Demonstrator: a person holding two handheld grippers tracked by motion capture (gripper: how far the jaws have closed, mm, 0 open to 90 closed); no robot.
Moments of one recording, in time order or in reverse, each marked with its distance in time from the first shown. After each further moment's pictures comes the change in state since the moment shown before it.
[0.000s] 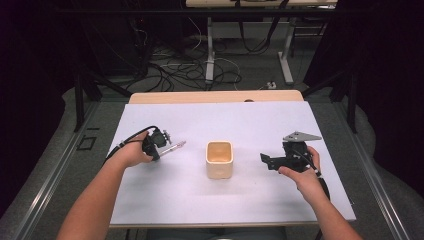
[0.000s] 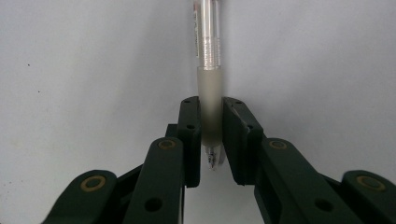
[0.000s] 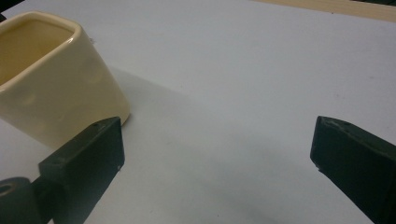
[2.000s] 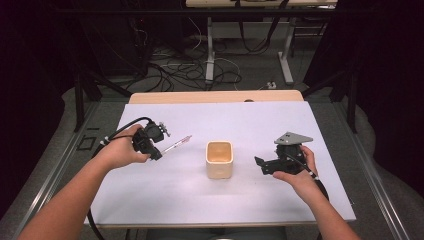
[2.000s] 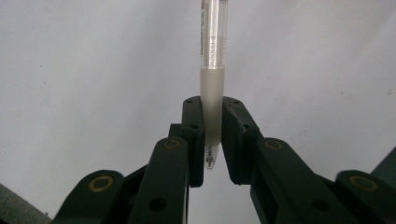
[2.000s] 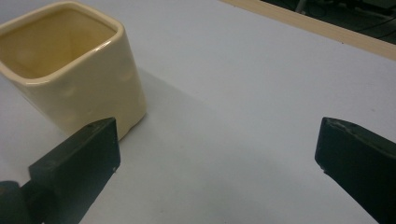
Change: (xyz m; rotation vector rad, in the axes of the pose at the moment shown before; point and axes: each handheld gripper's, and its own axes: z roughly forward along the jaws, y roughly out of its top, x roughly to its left) left arm -0.038 -0.007 -0.104 -0.132 -0.108 -0.106; right arm 0.025 0.010 -0.005 0.004 -0.011 -0.159
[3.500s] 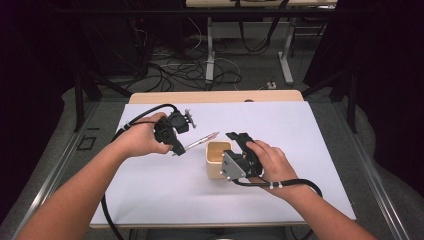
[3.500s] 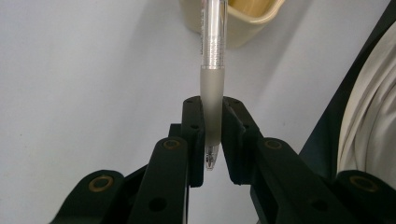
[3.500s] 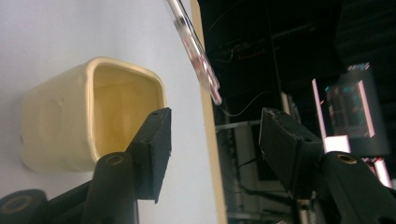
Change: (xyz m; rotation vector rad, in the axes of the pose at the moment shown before) left arm -0.043 0.066 -0.048 0.001 -0.115 0.115; right arm 0.120 0.065 -0.006 -0.137 -0.181 -1.119
